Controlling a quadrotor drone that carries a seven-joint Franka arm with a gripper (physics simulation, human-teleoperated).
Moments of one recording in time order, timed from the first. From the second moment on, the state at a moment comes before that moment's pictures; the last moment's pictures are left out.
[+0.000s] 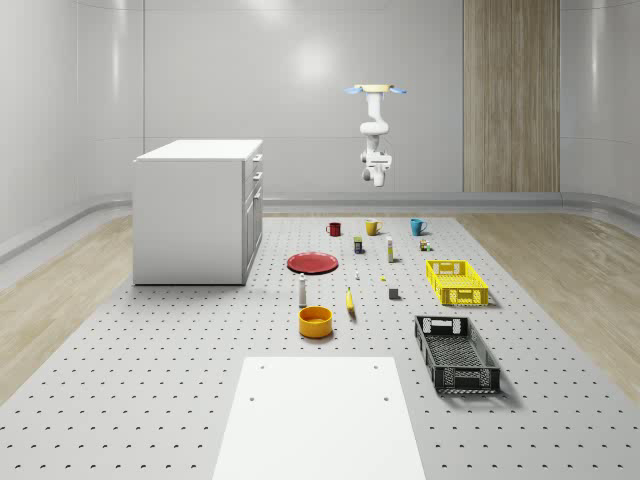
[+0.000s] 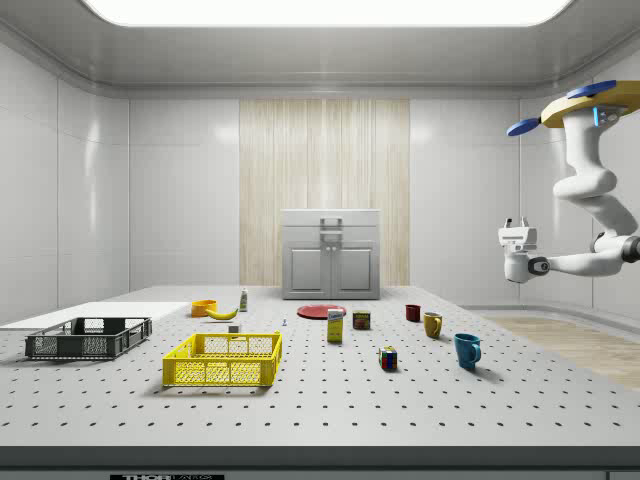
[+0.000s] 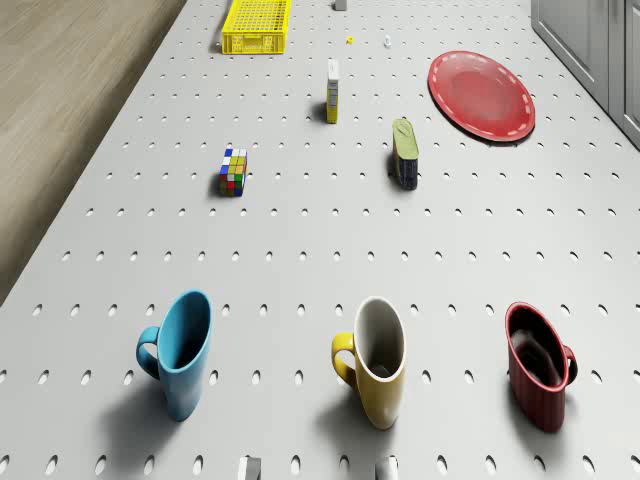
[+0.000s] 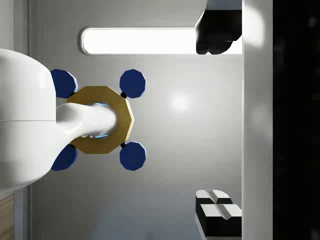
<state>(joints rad) 0.00 -0.79 0.00 -2.34 0.00 1.55 0.79</state>
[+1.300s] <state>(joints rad) -0.01 -0.70 0.00 -2.04 0.00 1.36 0.78</state>
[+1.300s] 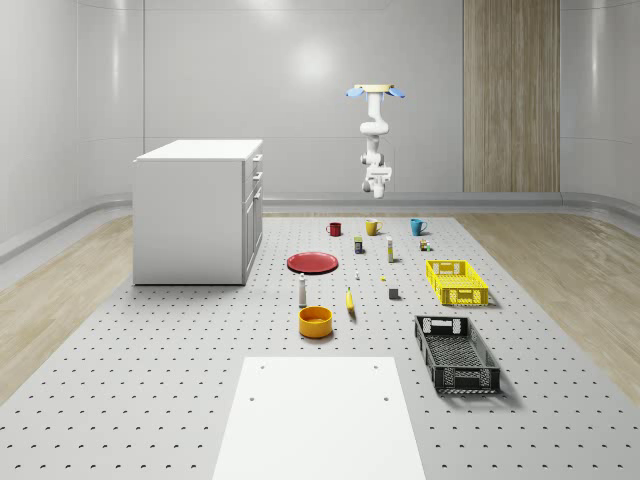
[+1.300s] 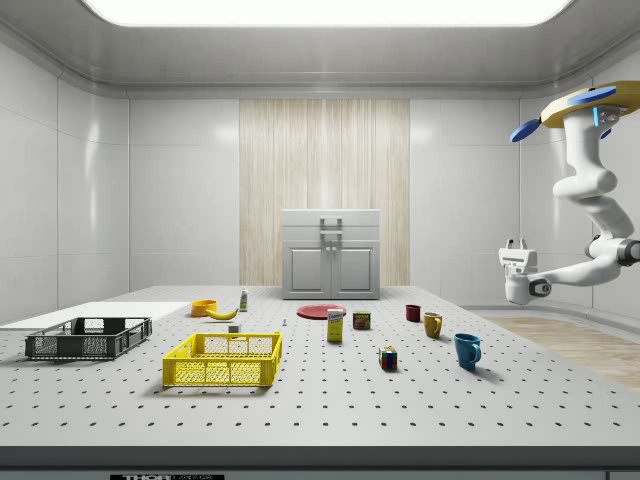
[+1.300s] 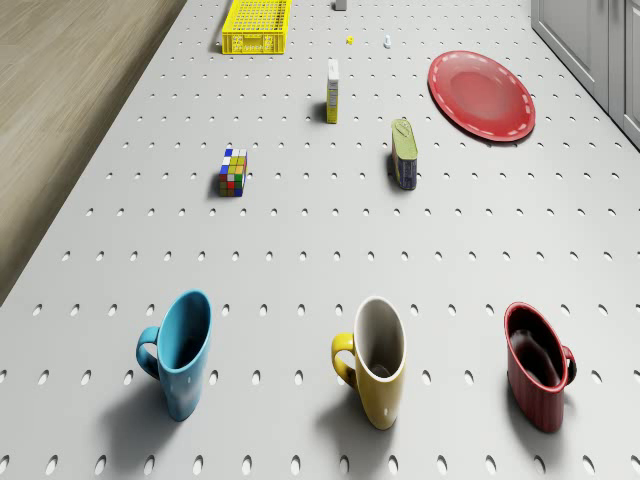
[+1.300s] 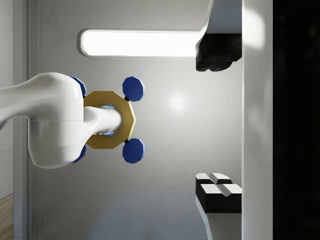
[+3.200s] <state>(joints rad) 0.36 -0.84 -0.75 -2.42 1.01 1.46 0.64</state>
